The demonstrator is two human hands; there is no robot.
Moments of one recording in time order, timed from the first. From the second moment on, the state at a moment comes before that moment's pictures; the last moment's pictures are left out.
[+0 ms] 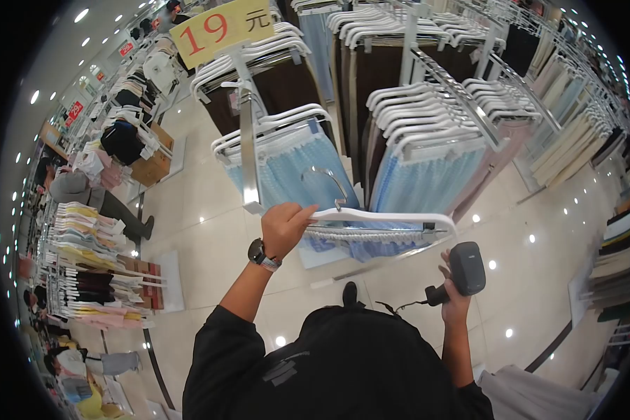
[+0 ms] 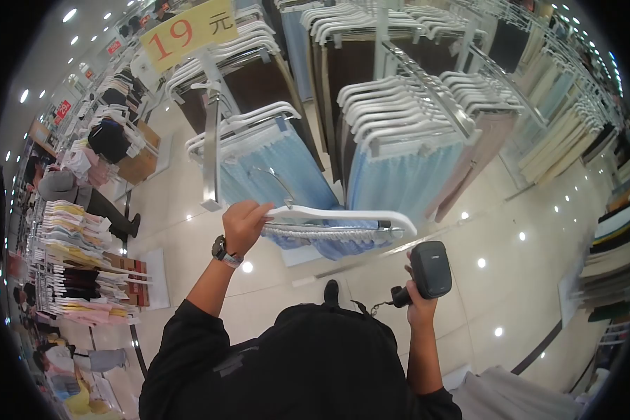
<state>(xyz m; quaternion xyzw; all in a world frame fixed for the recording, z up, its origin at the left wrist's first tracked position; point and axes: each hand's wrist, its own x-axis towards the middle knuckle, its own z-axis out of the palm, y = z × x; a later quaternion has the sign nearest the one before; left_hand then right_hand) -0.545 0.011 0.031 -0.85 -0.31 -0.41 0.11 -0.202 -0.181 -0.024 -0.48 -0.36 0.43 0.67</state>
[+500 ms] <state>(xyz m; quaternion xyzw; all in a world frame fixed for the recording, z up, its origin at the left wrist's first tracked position) -0.430 -0.146 0.127 -0.77 -0.51 -0.31 -0.20 -0.186 -0.315 -0.061 -0.51 -0.49 0.39 0.59</state>
